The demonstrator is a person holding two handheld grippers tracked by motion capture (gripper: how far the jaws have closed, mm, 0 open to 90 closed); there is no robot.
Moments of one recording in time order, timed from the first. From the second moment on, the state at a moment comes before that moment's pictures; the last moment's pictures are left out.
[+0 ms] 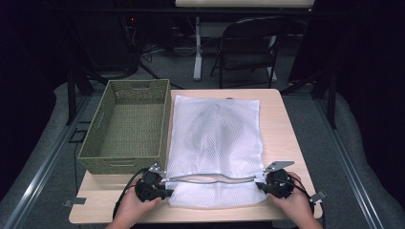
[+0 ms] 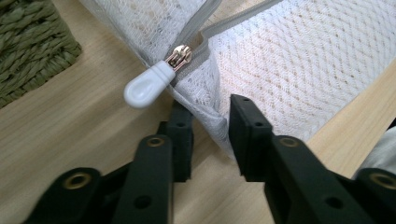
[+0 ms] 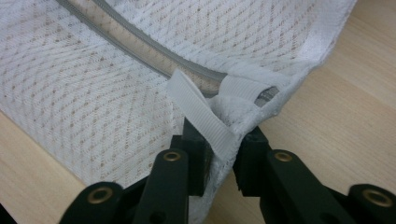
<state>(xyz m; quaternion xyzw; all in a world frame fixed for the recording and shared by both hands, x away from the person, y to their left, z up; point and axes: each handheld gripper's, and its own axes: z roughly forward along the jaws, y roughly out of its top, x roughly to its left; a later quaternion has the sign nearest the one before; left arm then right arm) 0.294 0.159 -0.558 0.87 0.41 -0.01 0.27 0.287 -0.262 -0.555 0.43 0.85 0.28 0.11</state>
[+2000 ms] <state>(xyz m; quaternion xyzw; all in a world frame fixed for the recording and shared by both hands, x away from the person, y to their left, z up) 0.288 0.175 -0.487 0.85 0.41 0.05 0.32 0.267 -0.251 -0.484 0.40 0.85 0.30 0.16</state>
